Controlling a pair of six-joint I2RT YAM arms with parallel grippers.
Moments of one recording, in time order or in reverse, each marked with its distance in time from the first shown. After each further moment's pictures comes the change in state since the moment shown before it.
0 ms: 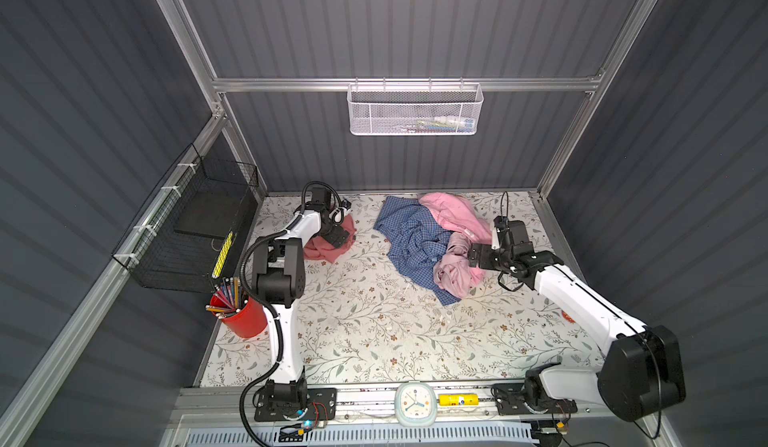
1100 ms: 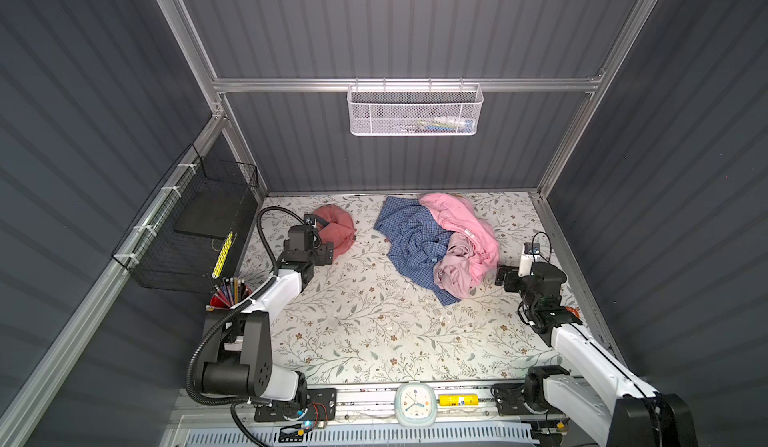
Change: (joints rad) left arm -0.005 -0.715 -0.903 0.622 -0.211 -0.558; right arm -0.212 -0.319 -0.610 0.688 0.085 -0.279
